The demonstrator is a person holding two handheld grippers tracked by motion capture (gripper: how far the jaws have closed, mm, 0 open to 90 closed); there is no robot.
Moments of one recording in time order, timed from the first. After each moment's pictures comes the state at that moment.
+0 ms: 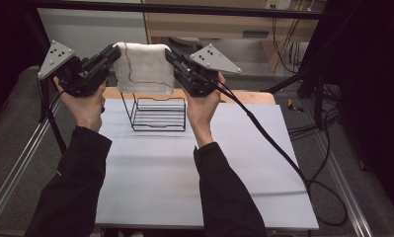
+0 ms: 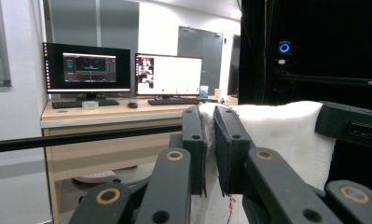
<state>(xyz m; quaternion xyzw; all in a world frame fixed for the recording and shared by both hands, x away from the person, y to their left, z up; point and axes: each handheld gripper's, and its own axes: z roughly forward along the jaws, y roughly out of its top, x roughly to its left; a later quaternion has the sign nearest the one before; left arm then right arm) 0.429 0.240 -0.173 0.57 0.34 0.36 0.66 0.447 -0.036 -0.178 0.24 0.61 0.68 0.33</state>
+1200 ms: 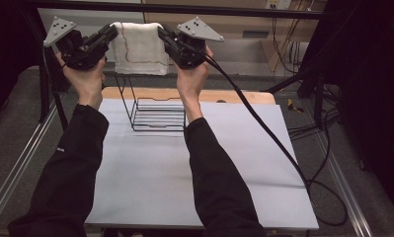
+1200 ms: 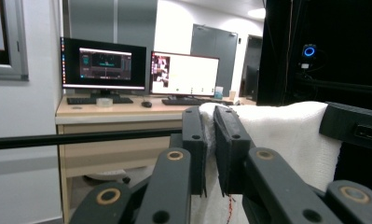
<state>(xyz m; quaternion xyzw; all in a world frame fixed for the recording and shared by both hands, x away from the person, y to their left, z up) 0.494 0.253 -0.161 0.56 0.37 0.36 0.65 0.513 -0.012 -0.161 0.26 0.61 0.67 0.33</state>
